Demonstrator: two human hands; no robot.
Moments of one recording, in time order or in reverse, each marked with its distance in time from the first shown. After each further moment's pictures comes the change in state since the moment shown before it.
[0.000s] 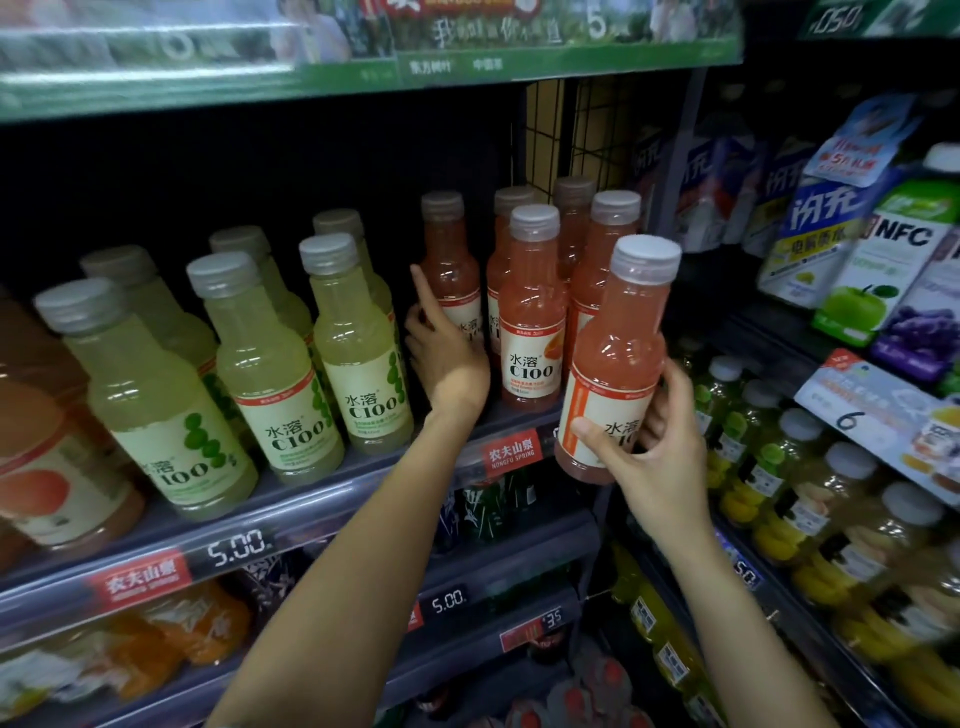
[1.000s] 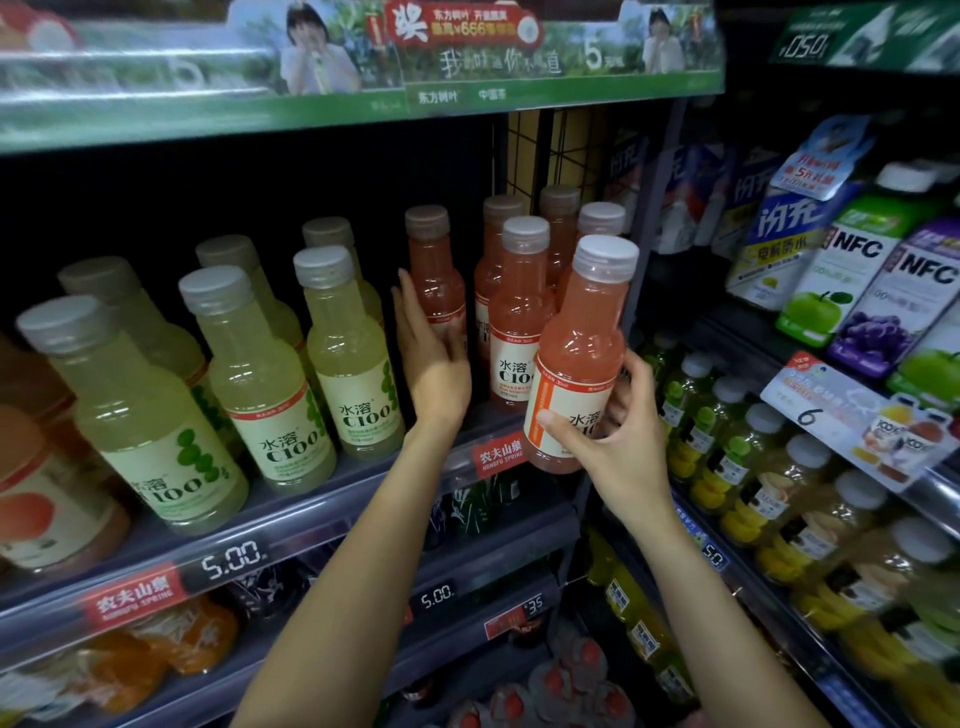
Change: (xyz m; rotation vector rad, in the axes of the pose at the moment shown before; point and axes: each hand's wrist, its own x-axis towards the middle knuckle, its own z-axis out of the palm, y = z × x) left_hand -0.010 0.007 -0.029 -0.368 -0.048 0.116; right_hand 0.010 -0.015 0.017 -0.019 -0.026 0.077
